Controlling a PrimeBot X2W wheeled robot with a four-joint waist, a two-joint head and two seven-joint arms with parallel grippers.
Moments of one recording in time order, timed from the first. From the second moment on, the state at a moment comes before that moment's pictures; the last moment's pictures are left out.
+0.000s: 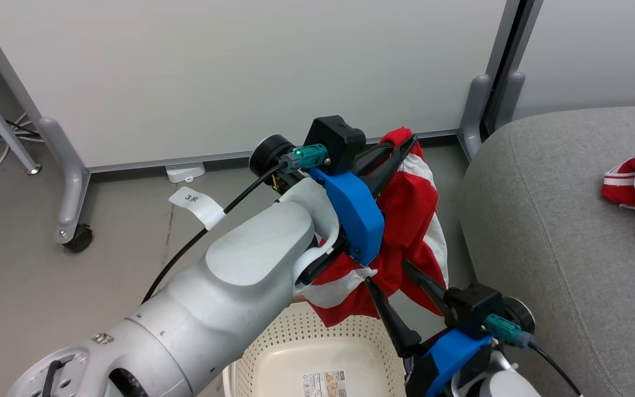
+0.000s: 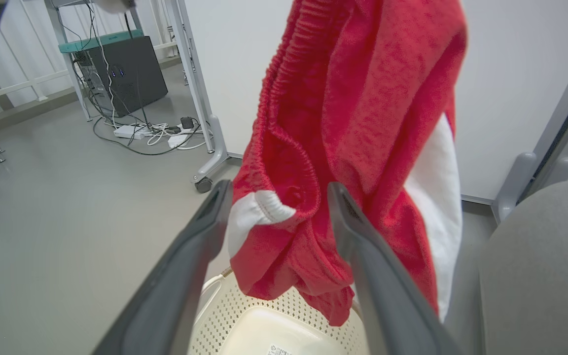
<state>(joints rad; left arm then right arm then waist) -1.01 0.05 -1.21 0.75 -0.97 -0.13 -0.19 -0.15 -0.05 0.34 0.21 0.17 0.13 -0.05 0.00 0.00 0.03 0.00</state>
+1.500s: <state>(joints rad) -1.05 0.05 -1.27 0.71 -1.03 -0.12 -0.20 -0.59 -0.05 0.70 0.82 0.45 0.13 -0.13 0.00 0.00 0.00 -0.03</state>
